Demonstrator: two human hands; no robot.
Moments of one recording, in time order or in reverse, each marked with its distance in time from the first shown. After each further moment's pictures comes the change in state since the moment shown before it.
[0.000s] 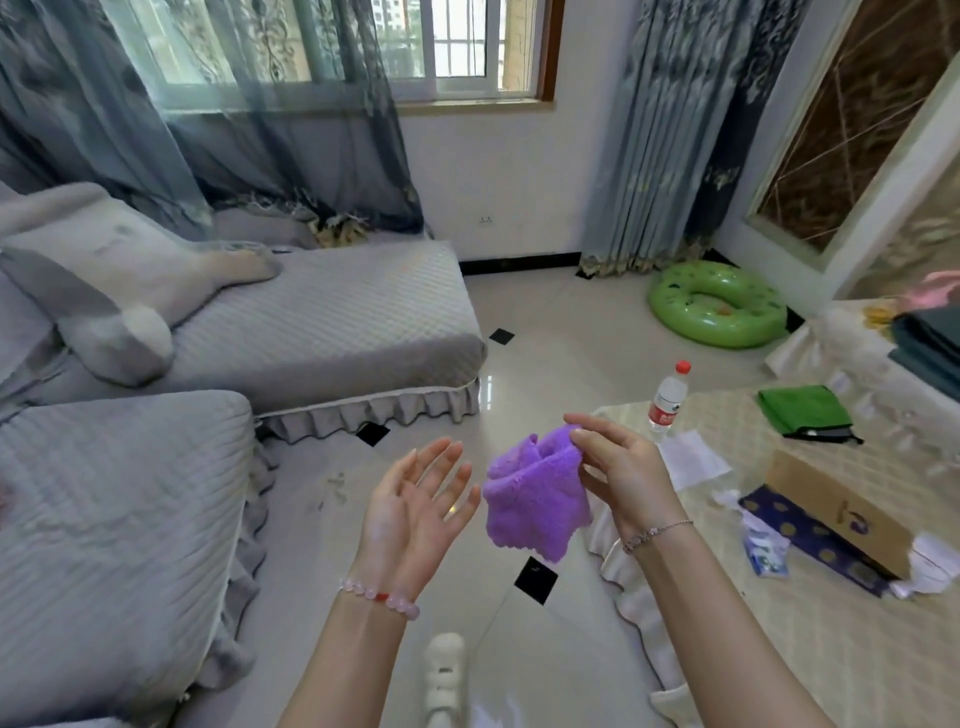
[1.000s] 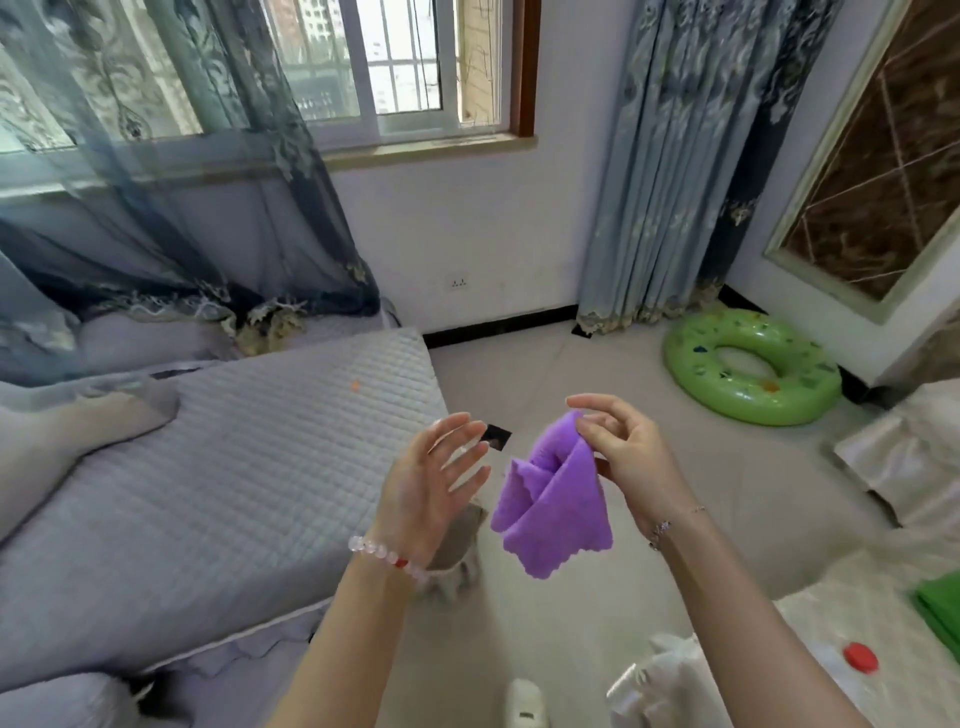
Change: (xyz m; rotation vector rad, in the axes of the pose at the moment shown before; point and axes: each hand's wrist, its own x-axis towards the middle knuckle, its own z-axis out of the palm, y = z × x) left_hand 0.563 0.226 0.205 0.426 -0.077 0.084; right_hand 0.578 -0.150 0.116 -0.128 -0.001 -0.203
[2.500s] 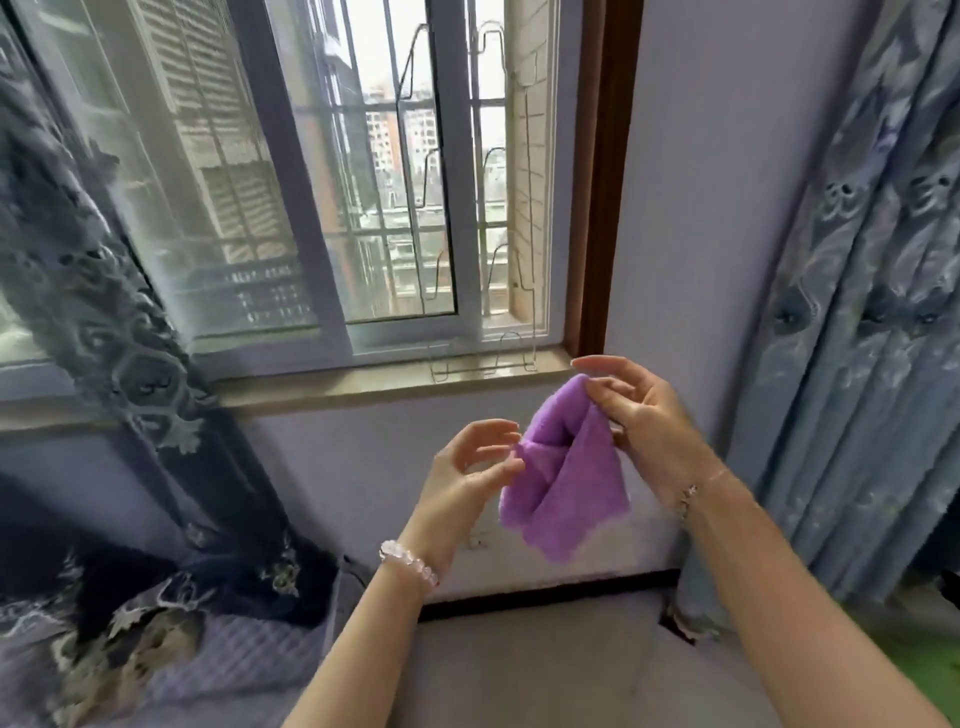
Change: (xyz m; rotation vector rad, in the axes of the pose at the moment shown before) left_hand 0.818 0.294 0.233 0.665 -0.090 0.551; right_hand 0.922 -0.190 0.030 0.079 -0.294 -0.240
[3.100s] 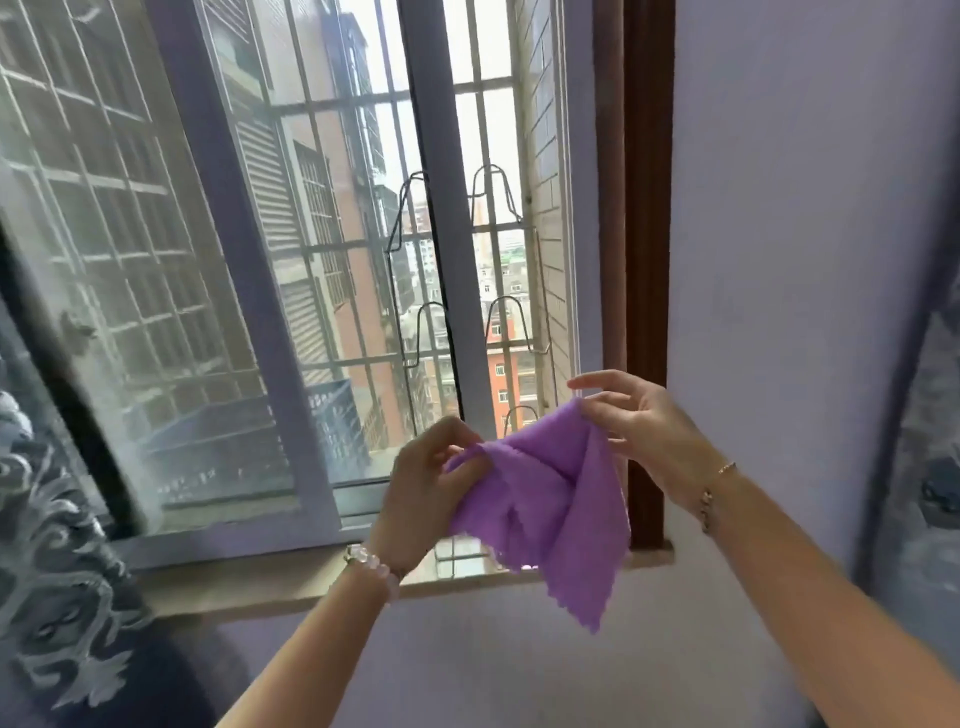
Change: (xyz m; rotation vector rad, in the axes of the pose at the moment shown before) left_hand 0.261 0.063 -0.044 0.359 0.200 0.410; right_hand 0.266 -0.056 -0.024 -0.100 -0.140 -0.163
